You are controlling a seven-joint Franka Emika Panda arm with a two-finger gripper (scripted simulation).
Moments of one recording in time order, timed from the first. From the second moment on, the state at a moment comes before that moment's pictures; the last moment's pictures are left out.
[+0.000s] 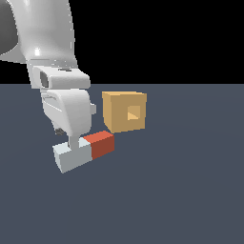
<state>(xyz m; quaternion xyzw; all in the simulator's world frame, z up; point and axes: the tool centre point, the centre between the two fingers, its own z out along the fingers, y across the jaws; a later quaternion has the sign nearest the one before) -0.133 -0.038 0.074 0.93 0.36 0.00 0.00</state>
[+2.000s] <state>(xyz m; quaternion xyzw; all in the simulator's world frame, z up) -0.115 -0.042 0.029 0.92 0.40 0.00 0.00</state>
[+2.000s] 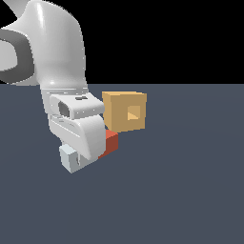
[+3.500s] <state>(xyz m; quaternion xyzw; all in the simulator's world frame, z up) 0.065 0.018 0.066 0.66 0.75 0.00 0.00</state>
